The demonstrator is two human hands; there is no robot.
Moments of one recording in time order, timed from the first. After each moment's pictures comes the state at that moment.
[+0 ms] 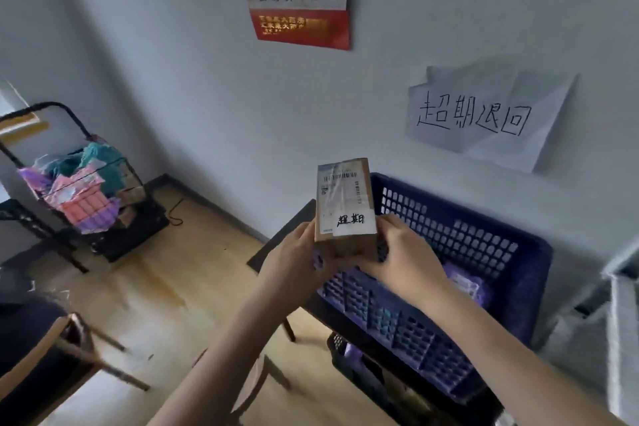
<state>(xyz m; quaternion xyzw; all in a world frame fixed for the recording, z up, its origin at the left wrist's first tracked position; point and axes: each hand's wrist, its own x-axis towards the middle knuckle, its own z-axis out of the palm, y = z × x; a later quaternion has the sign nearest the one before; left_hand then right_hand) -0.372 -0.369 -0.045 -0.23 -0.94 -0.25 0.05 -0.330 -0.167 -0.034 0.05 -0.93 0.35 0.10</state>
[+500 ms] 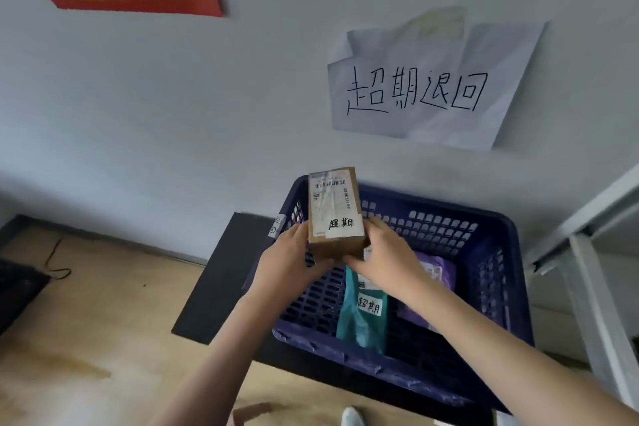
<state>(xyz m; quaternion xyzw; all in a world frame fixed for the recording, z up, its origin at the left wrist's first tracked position) -0.573 -0.258 -0.127 -0.34 -0.91 -0.24 -0.07 -0.475 -0.081 -0.132 -0.15 -0.93 0.33 0.05</state>
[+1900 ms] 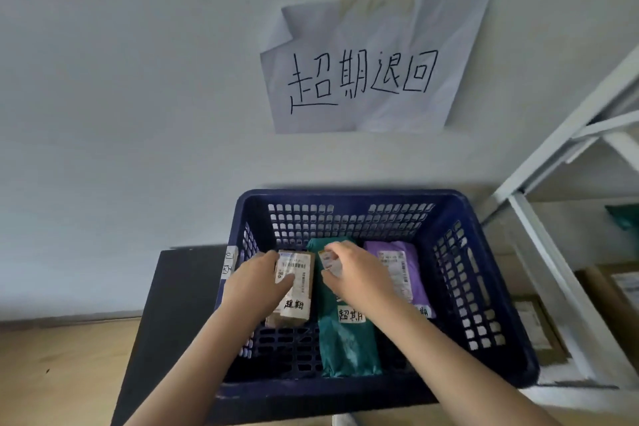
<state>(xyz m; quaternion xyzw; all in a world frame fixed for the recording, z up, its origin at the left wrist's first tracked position) -0.650 -0.226 -0.182 -0.39 -0.90 -0.08 -0.20 -0.503 -0.095 -0.187 -0.31 -0.92 0.24 0.04</state>
